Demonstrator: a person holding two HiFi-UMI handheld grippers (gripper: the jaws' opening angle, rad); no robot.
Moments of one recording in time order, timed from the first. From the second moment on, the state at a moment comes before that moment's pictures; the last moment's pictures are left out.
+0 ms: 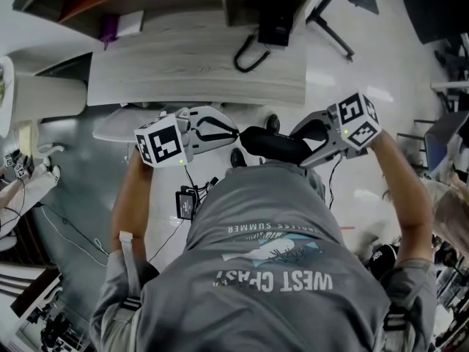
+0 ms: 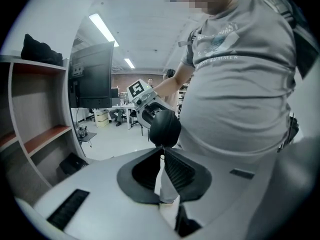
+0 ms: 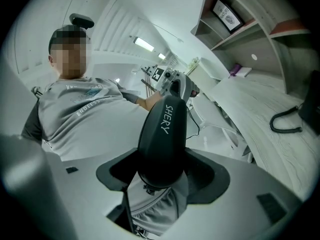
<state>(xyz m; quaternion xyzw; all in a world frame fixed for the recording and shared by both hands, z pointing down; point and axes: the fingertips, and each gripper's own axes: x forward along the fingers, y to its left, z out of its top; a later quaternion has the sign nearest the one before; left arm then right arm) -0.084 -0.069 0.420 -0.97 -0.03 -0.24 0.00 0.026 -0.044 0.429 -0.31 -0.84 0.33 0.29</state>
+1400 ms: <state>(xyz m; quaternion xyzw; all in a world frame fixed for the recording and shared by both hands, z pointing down) -0.101 -0.122 0.379 -0.95 0.17 -0.06 -0.24 -0.002 -0.087 0.438 -0.16 -0.88 0.32 0.31</state>
